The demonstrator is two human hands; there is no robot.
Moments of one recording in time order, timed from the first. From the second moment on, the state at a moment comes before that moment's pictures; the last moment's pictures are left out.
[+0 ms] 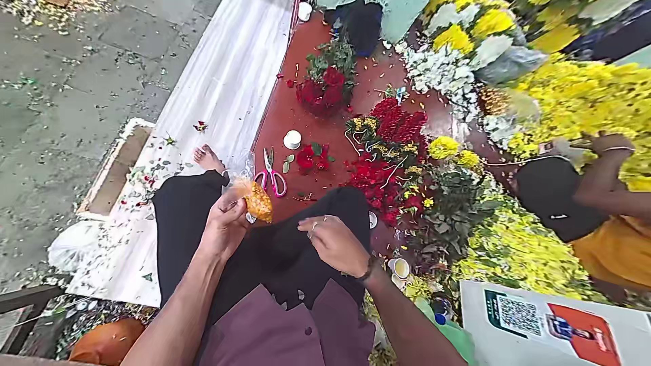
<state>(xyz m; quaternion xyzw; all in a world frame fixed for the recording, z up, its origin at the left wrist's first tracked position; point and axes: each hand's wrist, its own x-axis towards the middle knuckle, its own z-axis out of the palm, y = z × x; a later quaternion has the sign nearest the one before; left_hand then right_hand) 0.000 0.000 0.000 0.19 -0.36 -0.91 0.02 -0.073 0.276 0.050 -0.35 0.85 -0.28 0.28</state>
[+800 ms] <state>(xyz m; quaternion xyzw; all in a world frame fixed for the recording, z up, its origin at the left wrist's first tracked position) -0.005 0.003 -0.001 0.11 -0.41 -0.91 -0.04 -0.052 0.229 0.050 -0.16 0.80 -0.56 0.15</state>
